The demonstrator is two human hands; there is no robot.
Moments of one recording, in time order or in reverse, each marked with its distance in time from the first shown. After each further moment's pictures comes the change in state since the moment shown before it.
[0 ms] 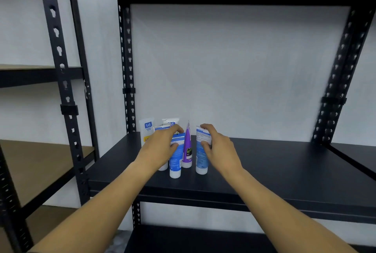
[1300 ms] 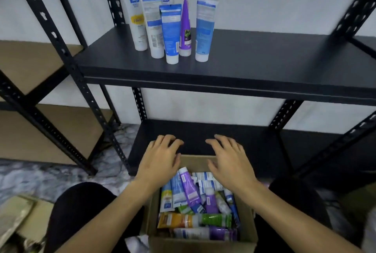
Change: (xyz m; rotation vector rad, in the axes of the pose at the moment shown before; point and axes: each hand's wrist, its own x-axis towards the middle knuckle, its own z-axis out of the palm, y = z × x) left_hand -0.266 -0.025 0.151 0.253 -0.264 0.055; right_hand -0.285 0.036 0.049 -0.330 -0.519 0.074
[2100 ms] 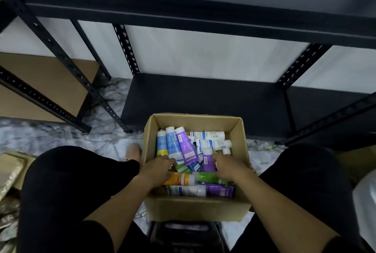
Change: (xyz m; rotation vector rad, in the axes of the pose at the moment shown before) left_hand -0.084 -0.009 0.154 -0.189 -0.880 -0.159; right_hand -0.029 0.056 0.159 0.108 -0.857 0.218
